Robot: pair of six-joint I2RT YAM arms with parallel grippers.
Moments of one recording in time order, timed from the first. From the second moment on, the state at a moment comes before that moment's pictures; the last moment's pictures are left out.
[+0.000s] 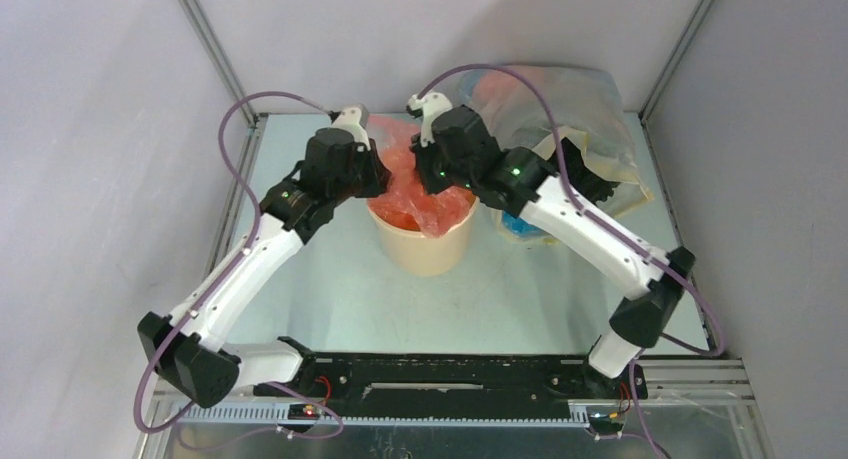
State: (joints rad) left arm -0.52 1.22 1.29 -0.52 -0.06 -0.44; right arm 0.89 1.64 1.84 -0.68 0.16 0.23
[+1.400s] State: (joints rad) left arm -0.40 0.97 1.38 -0.72 0.02 -0.42; right arm 0.69 1.47 1.72 -0.83 0.00 0.28
